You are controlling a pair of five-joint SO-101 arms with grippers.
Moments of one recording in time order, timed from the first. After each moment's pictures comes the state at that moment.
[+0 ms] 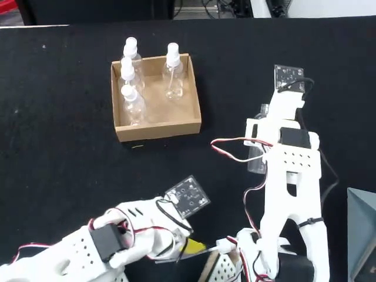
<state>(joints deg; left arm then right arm) 56.3 -77.1 76.5 58.2 1.3 8.6 -28.9 41.1 58.1 -1.1</state>
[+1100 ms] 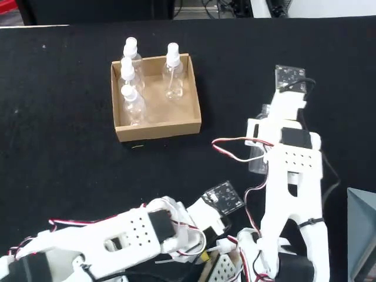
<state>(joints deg) 61.7 -36.1 61.8 51.6 3.9 10.2 -28.9 41.1 58.1 -1.1</state>
